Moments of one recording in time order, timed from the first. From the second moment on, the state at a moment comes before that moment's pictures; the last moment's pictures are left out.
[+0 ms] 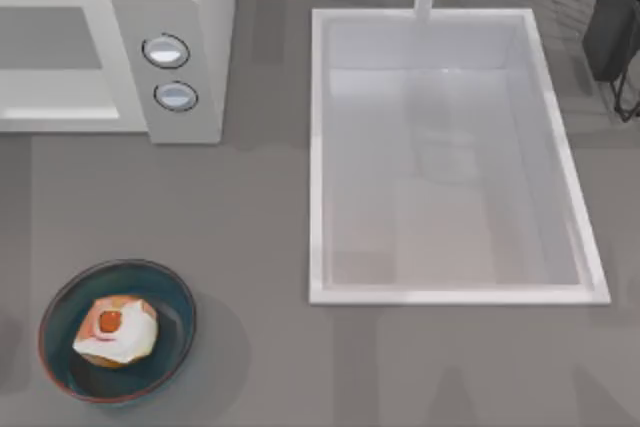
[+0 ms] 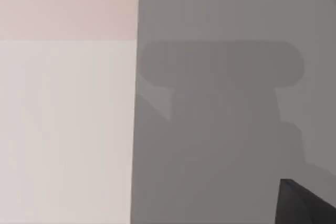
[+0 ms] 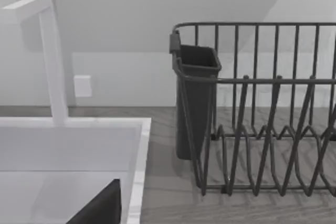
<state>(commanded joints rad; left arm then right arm) 0.95 1.70 0.91 -0.28 0.63 0.82 0.00 0.00 0.00 0.00 0.00 0.00</state>
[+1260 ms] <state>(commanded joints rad) 0.58 1.26 0.47 -0.10 0.42 0.45 0.00 0.00 0.00 0.00 0.00 0.00</state>
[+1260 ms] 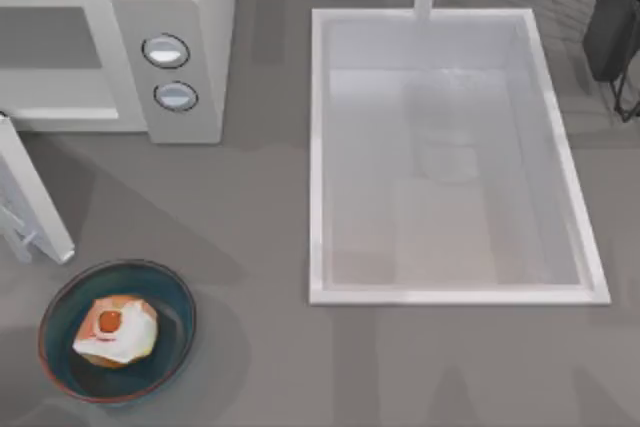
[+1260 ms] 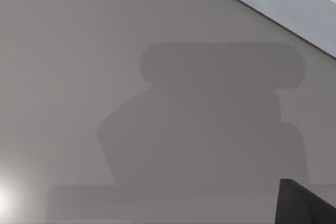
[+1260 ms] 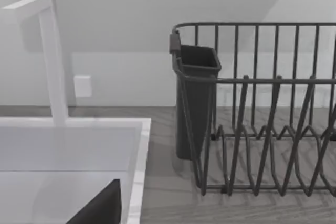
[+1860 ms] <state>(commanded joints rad) 0.31 1.16 0.41 -0.09 0.24 0.25 0.00 0.00 0.00 0.00 0.00 0.00</state>
